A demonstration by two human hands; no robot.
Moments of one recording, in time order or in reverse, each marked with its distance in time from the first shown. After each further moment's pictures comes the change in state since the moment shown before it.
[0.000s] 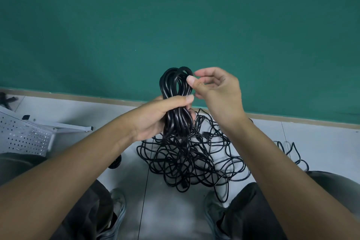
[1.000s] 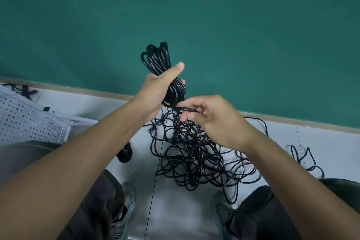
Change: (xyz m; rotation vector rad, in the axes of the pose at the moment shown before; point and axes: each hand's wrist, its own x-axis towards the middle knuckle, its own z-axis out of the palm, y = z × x) left_hand 0.009 0.019 -0.020 -0.022 0.648 0.152; right_hand -0.032 -0.001 0.011 -0.382 -0.623 -0.117
